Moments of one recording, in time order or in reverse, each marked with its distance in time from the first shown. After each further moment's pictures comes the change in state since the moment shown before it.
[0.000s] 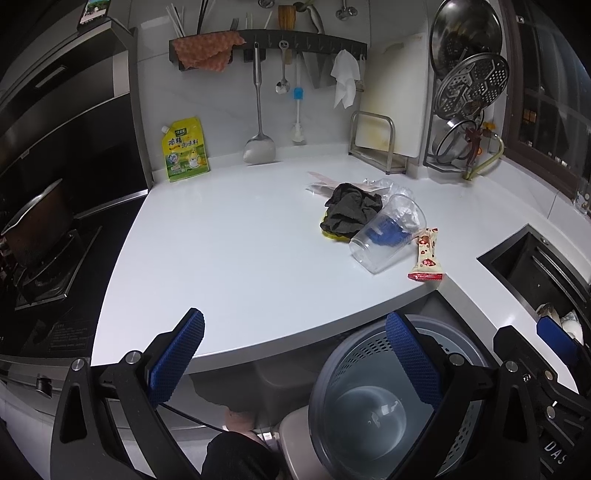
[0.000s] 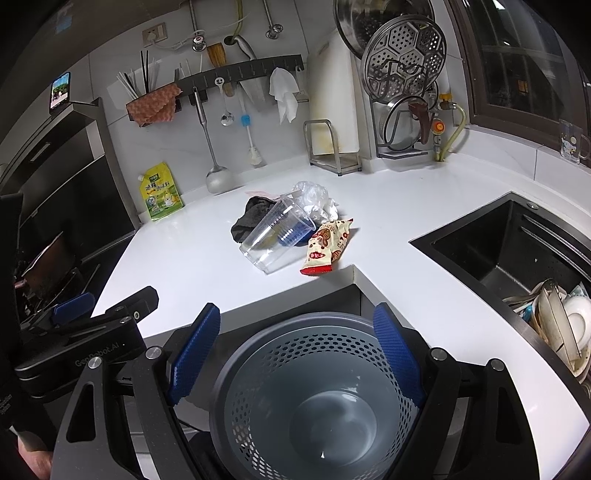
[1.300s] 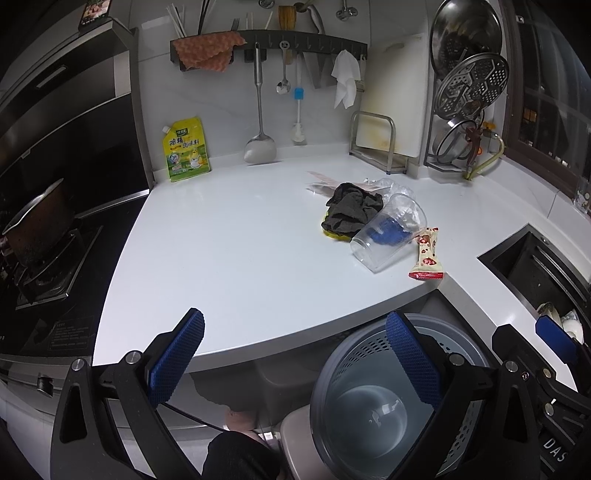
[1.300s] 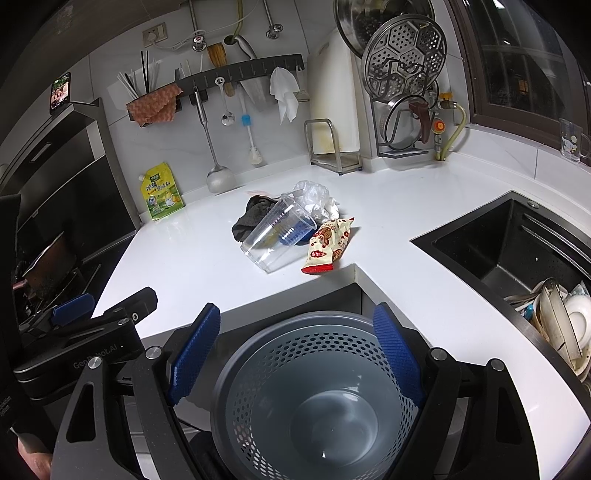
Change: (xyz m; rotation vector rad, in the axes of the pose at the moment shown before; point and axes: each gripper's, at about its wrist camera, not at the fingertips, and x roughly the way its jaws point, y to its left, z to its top) left arm 0.000 -0.002 -0.002 0.004 -0.003 0.001; right arm 0.000 0.000 -0.001 0.001 -0.003 0.002
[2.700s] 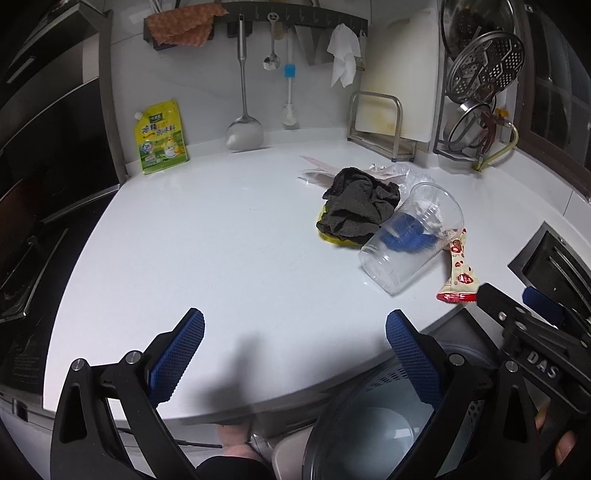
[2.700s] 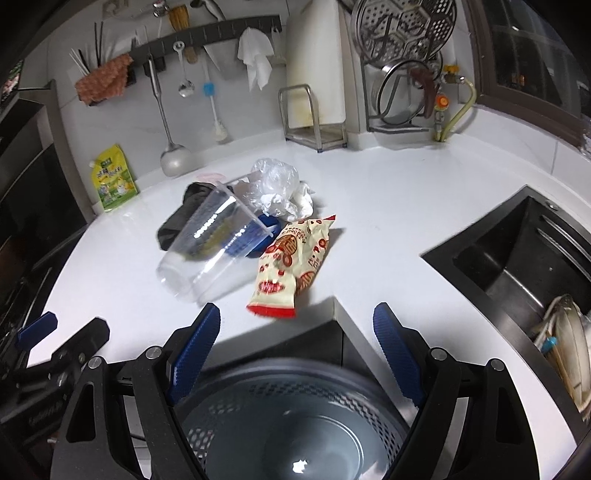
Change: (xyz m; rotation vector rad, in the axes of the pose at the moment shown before) left arm 0.095 -0.010 0.019 0.009 0.039 -0.021; right arm 0.137 -0.038 0.042 0.001 0.113 -0.082
